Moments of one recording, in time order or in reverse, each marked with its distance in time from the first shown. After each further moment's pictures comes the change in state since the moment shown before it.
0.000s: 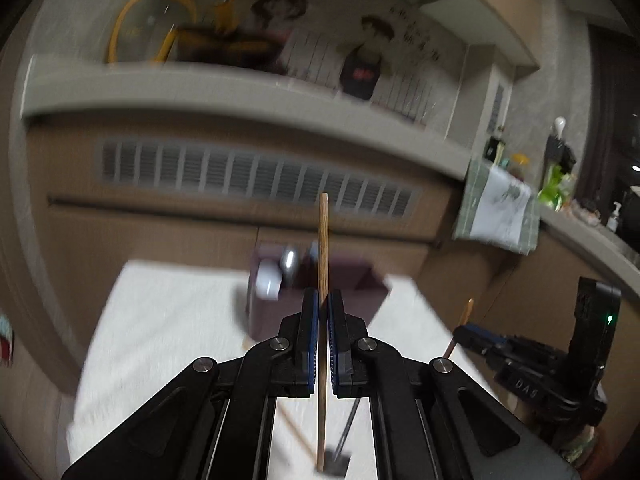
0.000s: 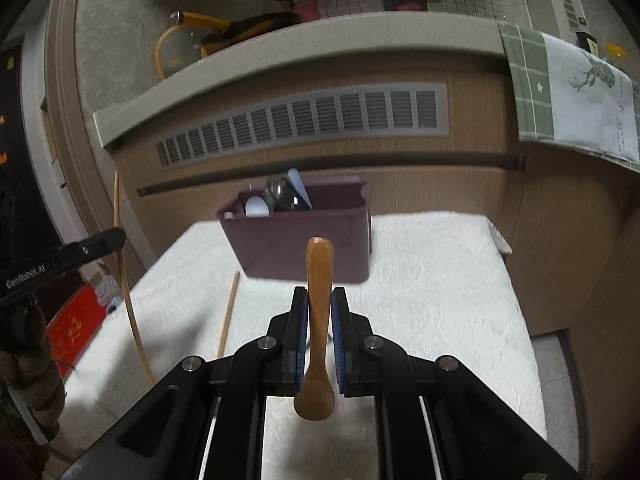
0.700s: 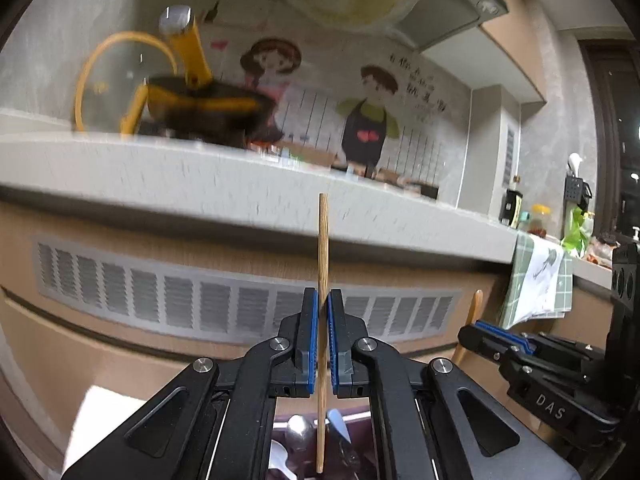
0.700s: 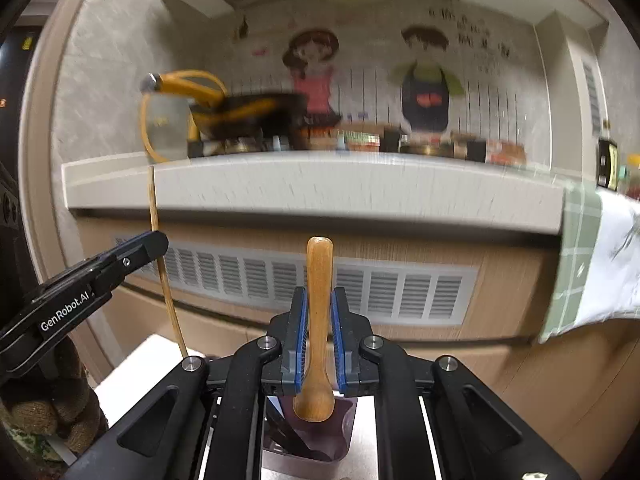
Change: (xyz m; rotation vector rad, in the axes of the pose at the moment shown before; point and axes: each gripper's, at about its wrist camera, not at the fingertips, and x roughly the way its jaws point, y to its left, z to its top) left arm 0.143 0.033 0.074 0.024 -0.193 0.014; right arm 0.093 0.013 0.136 -0.126 -0.174 -0.094
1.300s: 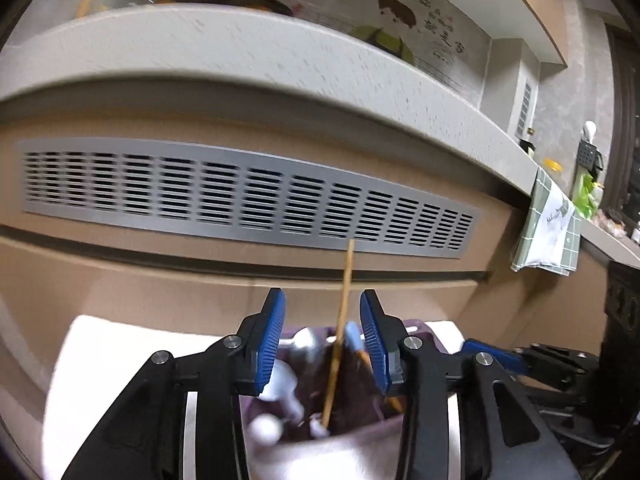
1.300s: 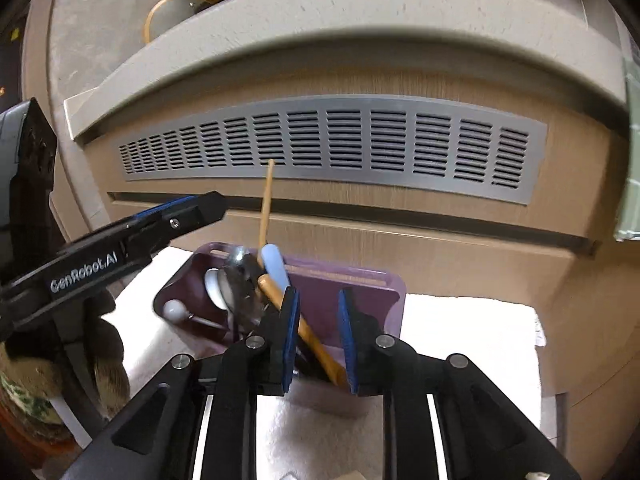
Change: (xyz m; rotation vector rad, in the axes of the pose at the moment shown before) left arm 0.002 0.019 -0.053 -0.039 0.234 0.028; right arm 0.024 0.005 -0.071 0.012 0.258 0.121
